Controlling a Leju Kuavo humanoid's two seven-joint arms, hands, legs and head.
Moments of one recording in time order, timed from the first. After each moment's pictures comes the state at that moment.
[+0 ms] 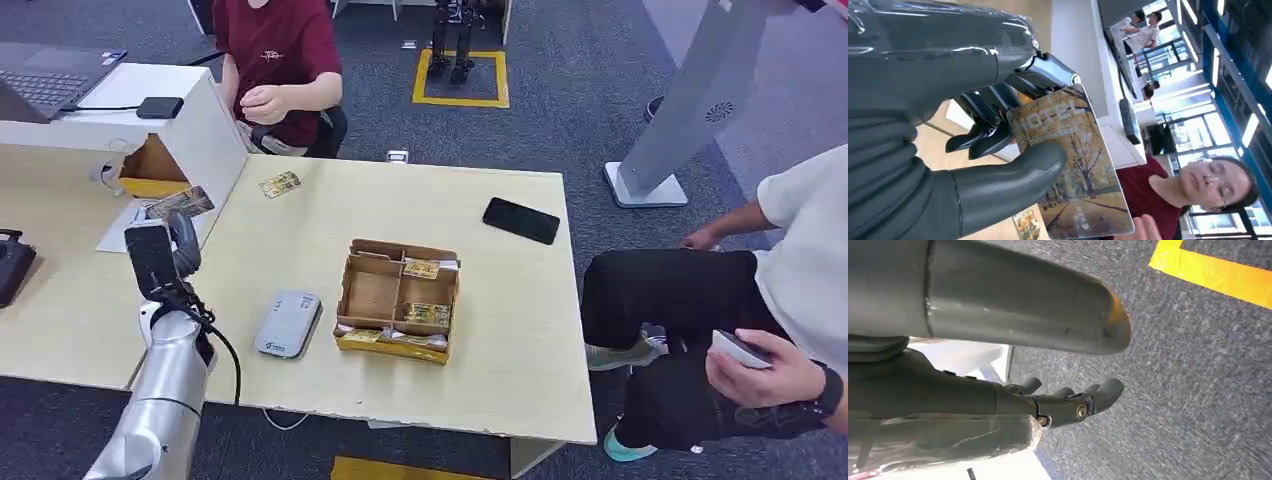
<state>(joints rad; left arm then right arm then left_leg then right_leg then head) -0.50 -0.02 0.22 -0.98 -0.36 0.49 -0.57 -0.08 0.06 -0.60 -0.19 1.25 -0.21 0.08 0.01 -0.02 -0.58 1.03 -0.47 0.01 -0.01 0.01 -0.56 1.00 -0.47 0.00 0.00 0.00</state>
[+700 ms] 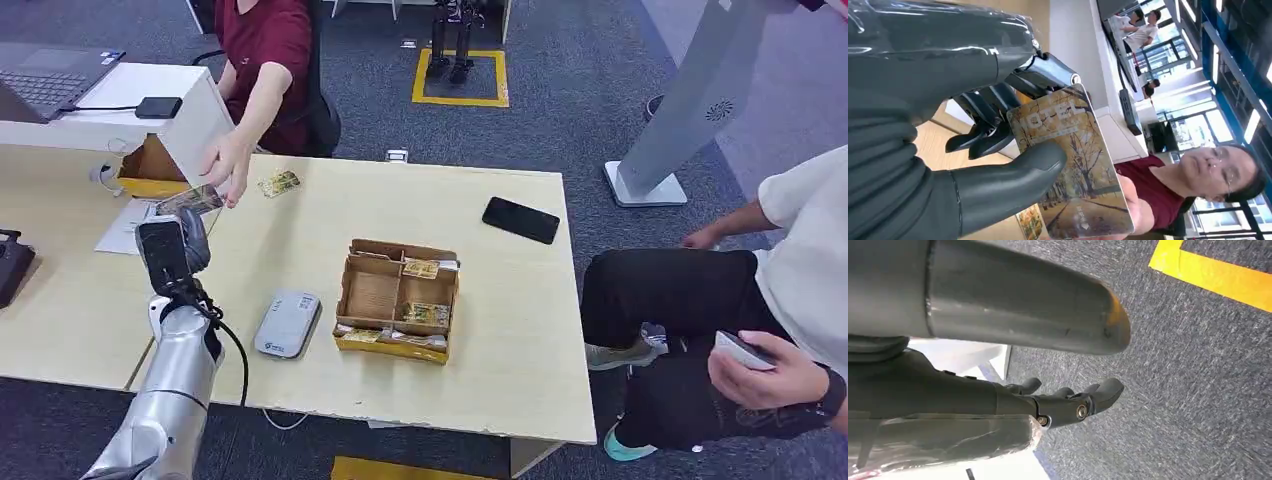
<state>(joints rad) -0.52 -0.04 0.22 -0.93 -0.38 0.51 -0.59 -0.08 0.06 -0.60 -0.19 1.26 -0.21 0.07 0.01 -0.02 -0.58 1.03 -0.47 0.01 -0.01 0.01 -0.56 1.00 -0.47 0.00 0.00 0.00</state>
